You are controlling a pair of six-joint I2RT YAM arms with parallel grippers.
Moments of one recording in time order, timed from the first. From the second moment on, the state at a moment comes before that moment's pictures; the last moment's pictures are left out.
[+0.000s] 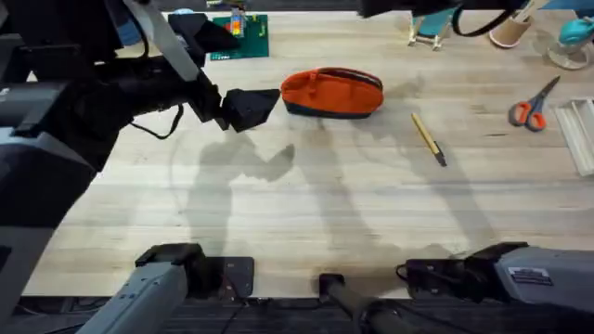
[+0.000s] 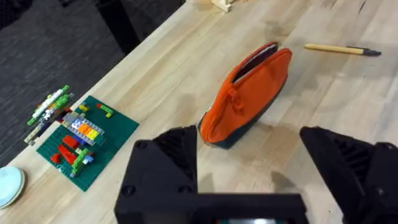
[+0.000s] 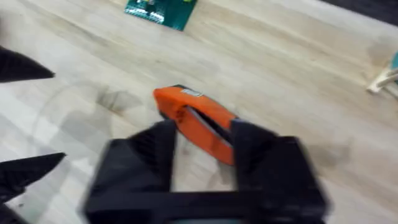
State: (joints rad) left arm 0.07 1.01 0.80 -0.41 0.81 0.63; right arm 0.33 1.48 1.53 -0.80 -0.22 0.01
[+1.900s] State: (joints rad) left arm 0.07 1.01 0.80 -0.41 0.80 0.63; right arm 0.27 1.79 1.84 -1.16 -0.31 -0.58
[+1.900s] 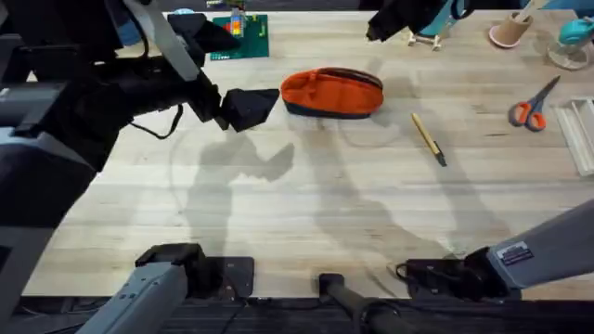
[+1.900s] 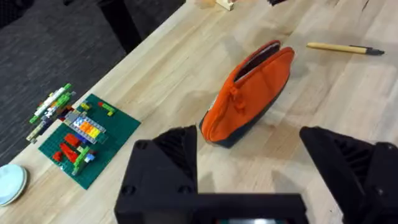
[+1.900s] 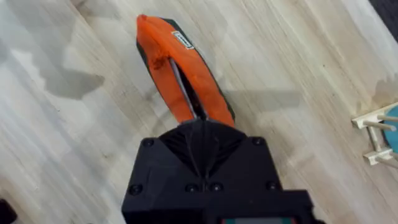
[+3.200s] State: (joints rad) left arm 0.07 1.01 0.80 -0.41 0.80 0.63; right arm 0.28 2.01 1.85 -1.21 -0.29 -0.58
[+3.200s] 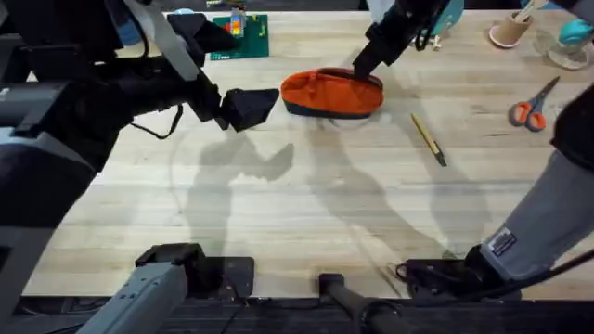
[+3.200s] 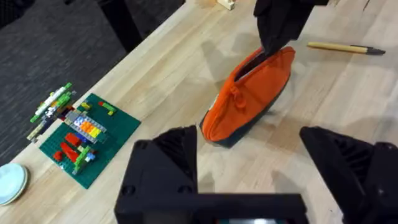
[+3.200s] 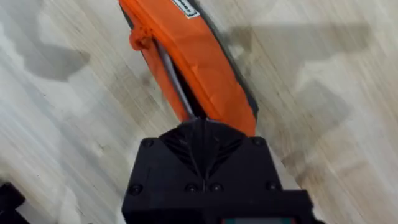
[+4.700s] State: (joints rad) left arm 0.07 1.01 0.80 -0.41 0.80 0.63; right arm 0.32 2.14 1.86 -1.17 -0.29 -0.60
